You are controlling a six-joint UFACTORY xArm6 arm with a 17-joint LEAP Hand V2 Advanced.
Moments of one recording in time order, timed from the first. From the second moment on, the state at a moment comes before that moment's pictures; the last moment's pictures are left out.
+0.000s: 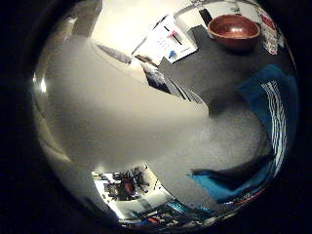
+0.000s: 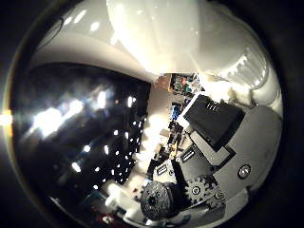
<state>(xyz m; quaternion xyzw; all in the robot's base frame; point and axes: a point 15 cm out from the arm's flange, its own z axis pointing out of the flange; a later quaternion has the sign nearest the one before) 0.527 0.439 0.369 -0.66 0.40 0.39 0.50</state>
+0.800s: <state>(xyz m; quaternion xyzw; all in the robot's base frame) 0.520 0.435 0.308 -0.68 0.40 0.39 0.48</state>
